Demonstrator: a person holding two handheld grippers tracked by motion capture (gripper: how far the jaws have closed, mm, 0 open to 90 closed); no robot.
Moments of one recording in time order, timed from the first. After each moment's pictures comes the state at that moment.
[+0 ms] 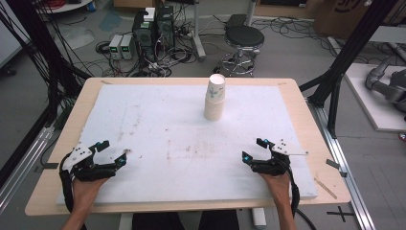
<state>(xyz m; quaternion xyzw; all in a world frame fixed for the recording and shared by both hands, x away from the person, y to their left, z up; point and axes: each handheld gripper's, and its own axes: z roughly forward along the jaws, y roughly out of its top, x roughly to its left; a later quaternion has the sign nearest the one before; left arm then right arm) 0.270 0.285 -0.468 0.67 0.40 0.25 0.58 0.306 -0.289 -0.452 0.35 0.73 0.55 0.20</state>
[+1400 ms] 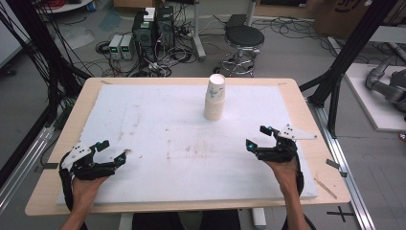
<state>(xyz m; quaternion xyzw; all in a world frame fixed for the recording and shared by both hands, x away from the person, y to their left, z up) 0.274 0.289 -0.468 0.67 0.41 0.23 0.58 0.323 -0.291 -0.397 0.33 0.74 0.56 0.19</state>
